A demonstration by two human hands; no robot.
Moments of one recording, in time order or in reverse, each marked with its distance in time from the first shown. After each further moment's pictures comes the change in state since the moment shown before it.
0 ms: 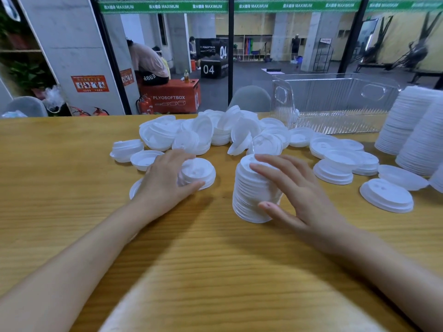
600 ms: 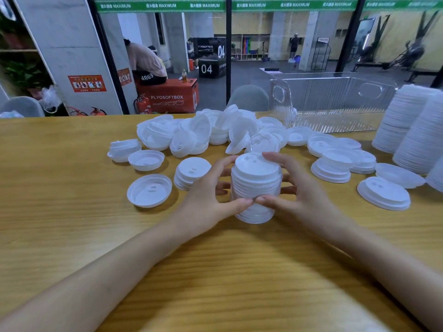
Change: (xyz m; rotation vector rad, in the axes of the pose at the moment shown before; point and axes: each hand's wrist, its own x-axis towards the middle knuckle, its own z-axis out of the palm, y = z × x) left_hand -0.024 0.071 0.026 -0.604 -0.219 0.006; right_hand 0.001 0.005 0.004 0.617 -0.023 0.419
